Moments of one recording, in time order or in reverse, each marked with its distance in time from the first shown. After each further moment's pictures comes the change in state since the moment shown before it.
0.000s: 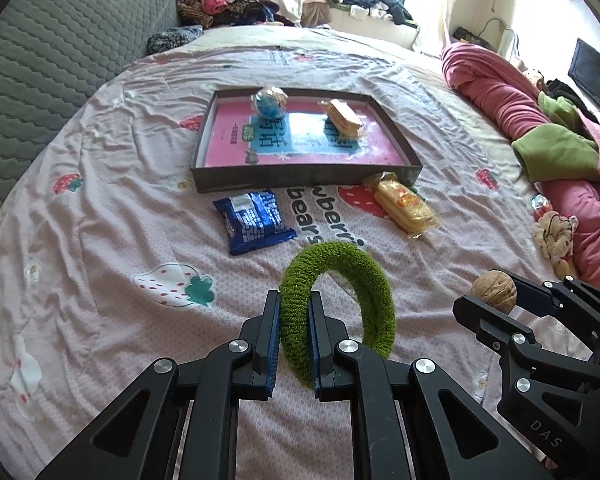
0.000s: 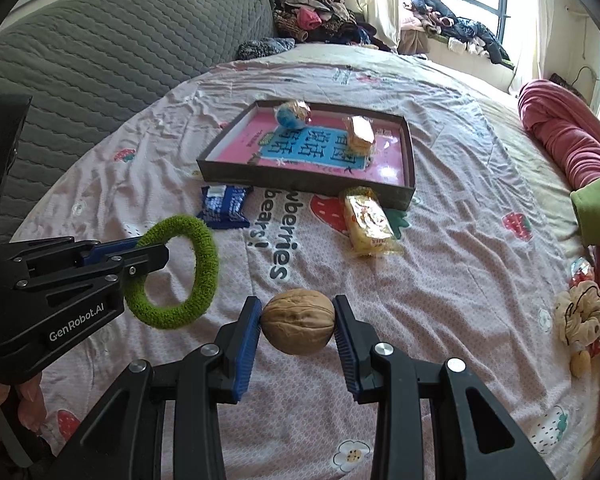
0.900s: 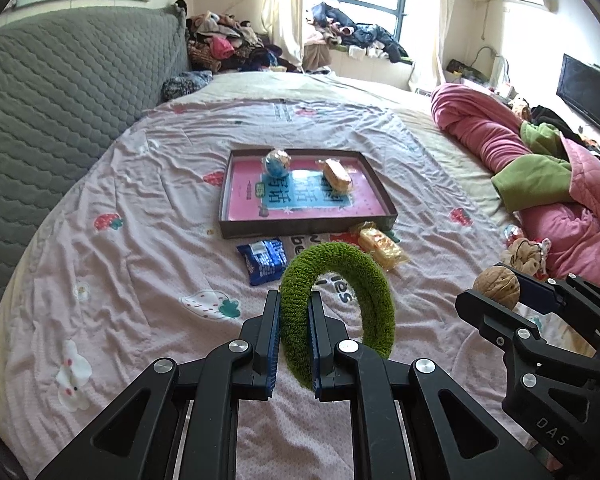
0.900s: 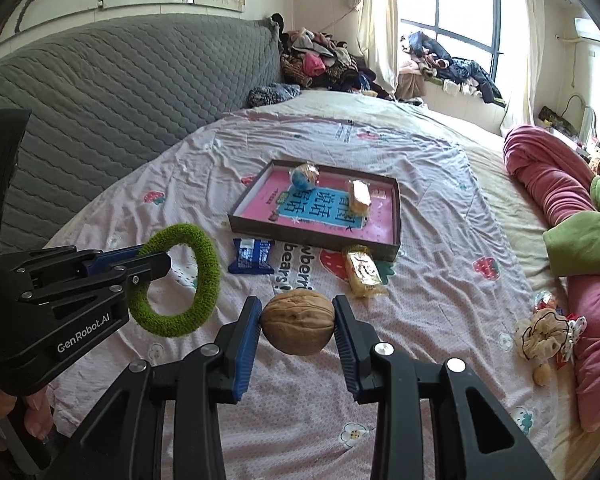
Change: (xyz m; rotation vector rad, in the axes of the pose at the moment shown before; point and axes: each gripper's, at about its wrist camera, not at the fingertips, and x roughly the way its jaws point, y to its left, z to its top) left arm -0.103 -0.003 -0.003 0.009 -0.153 0.016; right arm -0.094 0.028 0.012 -0.026 -0.153 -0.018
